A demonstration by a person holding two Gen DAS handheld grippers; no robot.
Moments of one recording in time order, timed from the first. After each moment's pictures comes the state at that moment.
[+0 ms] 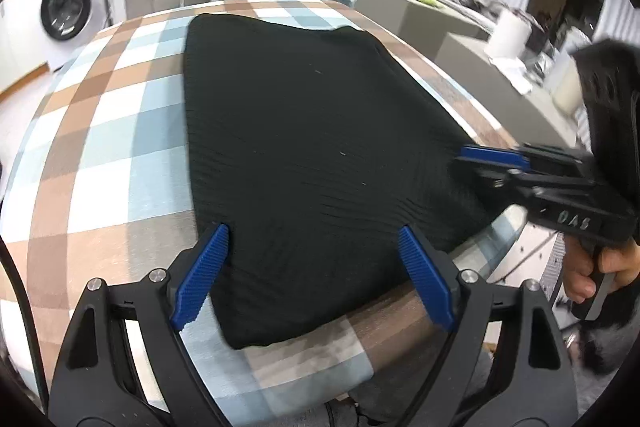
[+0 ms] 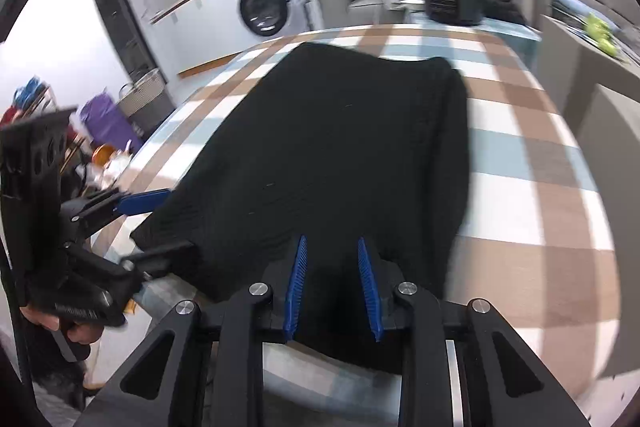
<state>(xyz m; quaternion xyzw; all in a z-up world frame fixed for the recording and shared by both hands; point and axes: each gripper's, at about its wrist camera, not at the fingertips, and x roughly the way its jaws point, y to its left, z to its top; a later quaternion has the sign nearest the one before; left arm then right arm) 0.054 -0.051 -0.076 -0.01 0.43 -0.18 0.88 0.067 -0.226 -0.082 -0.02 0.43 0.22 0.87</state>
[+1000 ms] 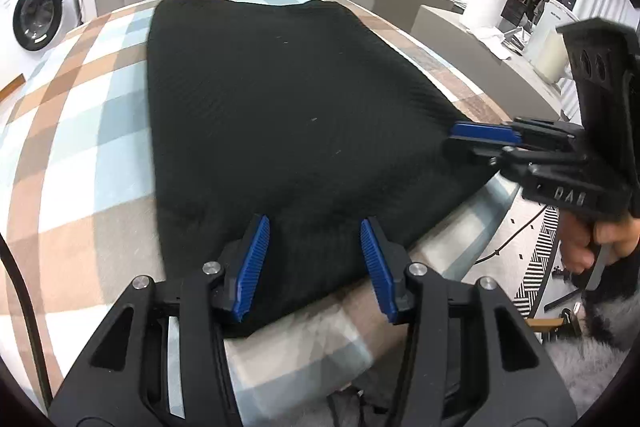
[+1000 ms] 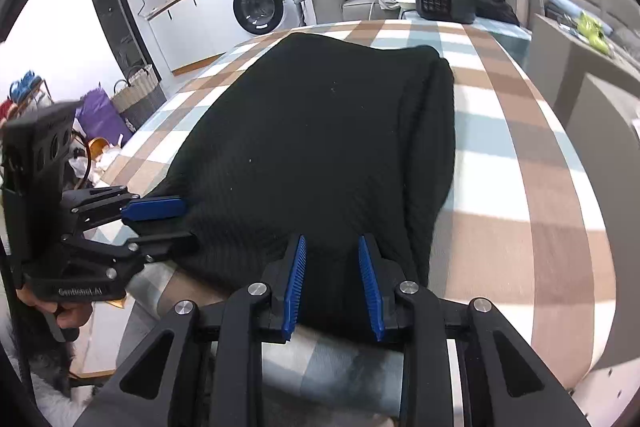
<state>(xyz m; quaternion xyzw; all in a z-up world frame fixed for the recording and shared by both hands) 0.046 -0.052 -0.093 0.00 0.45 -0.22 0.87 0.057 -0.246 -0.091 -0.02 0.43 0.20 0.88</state>
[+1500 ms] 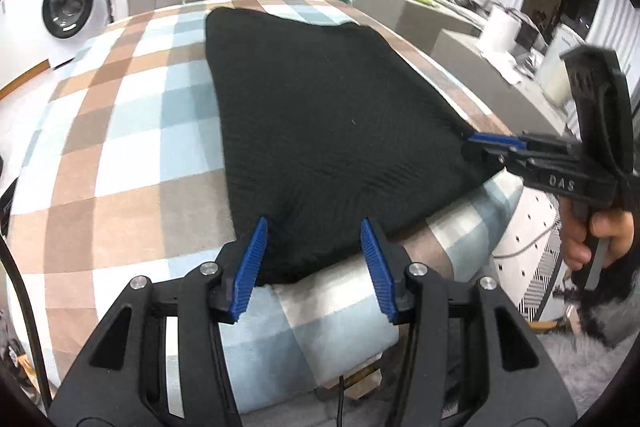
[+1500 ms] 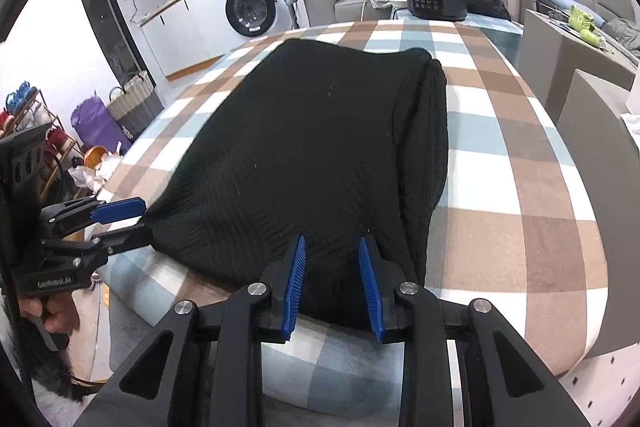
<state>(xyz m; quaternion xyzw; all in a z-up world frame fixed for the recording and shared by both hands) 0.010 -0.006 -0.065 -0.03 0.43 -0.17 0.89 0.054 -0.247 -0.080 -0.01 0.43 0.19 0.88</state>
